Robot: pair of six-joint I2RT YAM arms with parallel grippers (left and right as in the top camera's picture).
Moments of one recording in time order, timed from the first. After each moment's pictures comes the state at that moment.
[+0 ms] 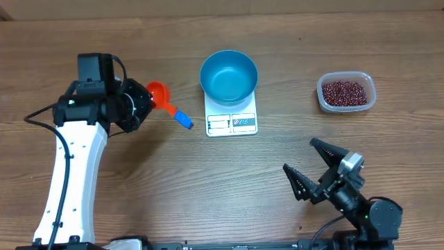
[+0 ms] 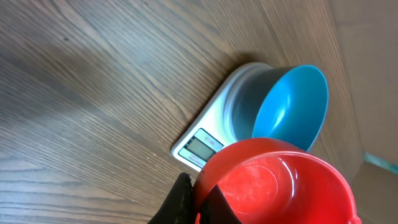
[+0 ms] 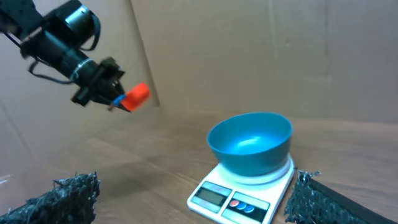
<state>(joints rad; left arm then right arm) 0.04 1.44 1.30 -0.94 0.32 -0.91 0.05 0.08 0.10 0.09 -0.67 0.31</state>
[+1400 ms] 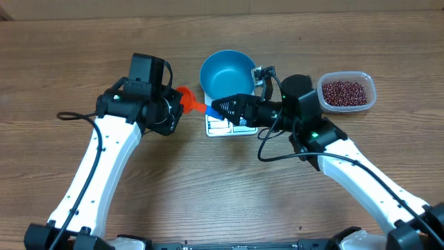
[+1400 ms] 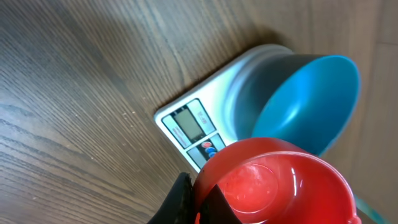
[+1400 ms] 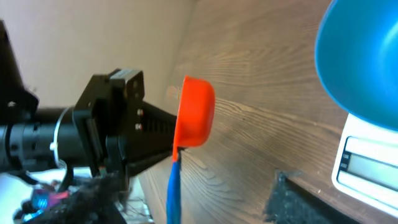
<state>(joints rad) -0.22 1.50 1.30 -0.94 0.17 -1.40 0.48 1.46 0.91 0.13 -0.67 0.79</state>
